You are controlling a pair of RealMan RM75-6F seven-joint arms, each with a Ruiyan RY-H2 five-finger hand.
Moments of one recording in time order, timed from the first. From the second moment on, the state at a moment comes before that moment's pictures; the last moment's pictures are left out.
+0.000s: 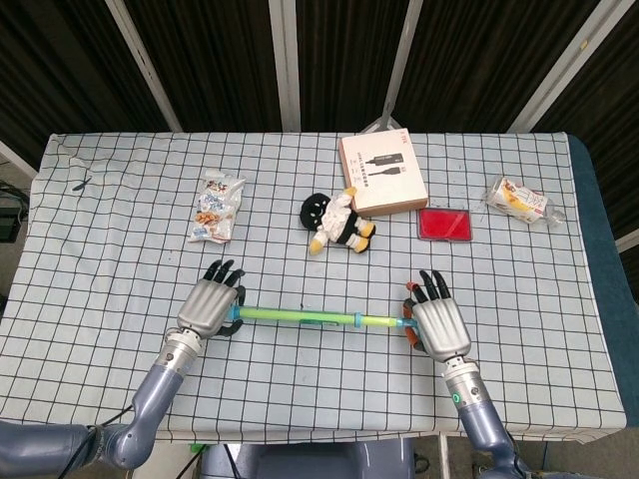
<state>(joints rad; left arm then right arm) -0.70 -1.57 -0.10 -1.73 0.90 1.15 0.76 0.44 -1.51 0.09 -1.72 -1.21 1.26 -0.67</state>
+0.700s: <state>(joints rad) -0.65 -1.43 -0.07 -1.80 0.92 1.18 0.72 0.42 -1.42 0.10 -1.74 -1.20 1.29 -0.65</state>
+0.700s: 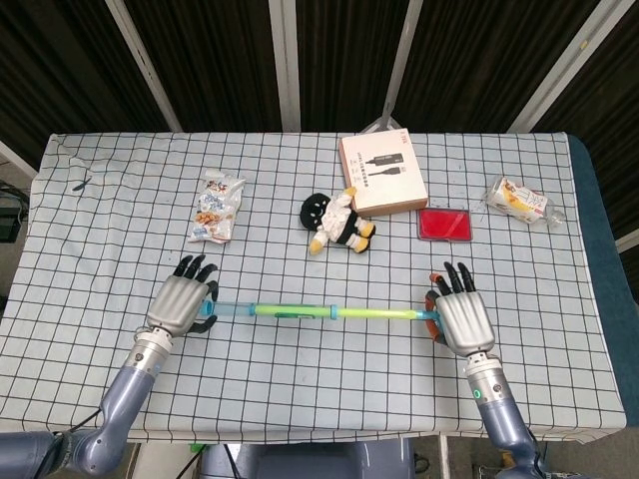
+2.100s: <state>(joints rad) -0.62 -1.29 -0.05 -1.80 0.96 1.16 0.67 0.39 -1.33 0.13 -1.68 -1.13 1.28 -0.58</state>
